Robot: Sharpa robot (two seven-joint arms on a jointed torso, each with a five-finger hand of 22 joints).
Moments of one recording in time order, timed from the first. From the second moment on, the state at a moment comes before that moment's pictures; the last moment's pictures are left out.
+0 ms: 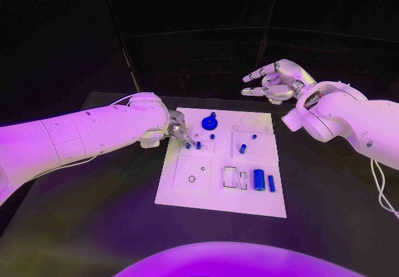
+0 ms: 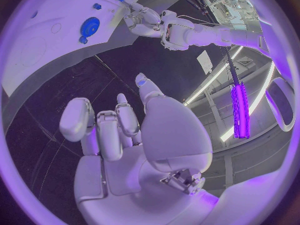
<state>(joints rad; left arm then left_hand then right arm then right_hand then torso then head) 1.28 -0.64 -0.09 1.28 -1.16 0.22 -0.52 0.93 -0.05 0.29 0.08 0.09 1.04 0.01 0.66 0.35 1.39 -0.06 1.17 0.98 1.47 -0.10 1.57 1.31 0.07 1.47 0.01 1.37 1.31 1.24 -0.76 0.08 1.42 -0.92 -0.33 0.10 1.29 -0.03 0.06 -0.01 0.22 0.86 0.18 0.10 0.07 1.33 0.09 1.32 1.24 1.47 0.01 1.48 1.31 0.09 1.32 0.12 1.36 1.05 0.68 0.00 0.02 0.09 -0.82</state>
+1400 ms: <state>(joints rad) 1.28 -0.62 -0.09 1.25 -0.91 -0.13 -0.10 1.37 -0.04 0.22 -0.05 0.09 0.79 0.16 0.43 0.19 0.81 0.10 0.59 0.38 1.23 0.02 1.18 0.95 0.16 1.14 0.11 0.72 0.64 1.24 -0.76 0.08 1.40 -0.92 -0.33 0.10 1.28 -0.03 0.05 0.00 0.22 0.86 0.18 0.10 0.07 1.33 0.09 1.32 1.24 1.47 0.01 1.48 1.31 0.09 1.32 0.12 1.36 1.05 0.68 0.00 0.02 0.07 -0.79</state>
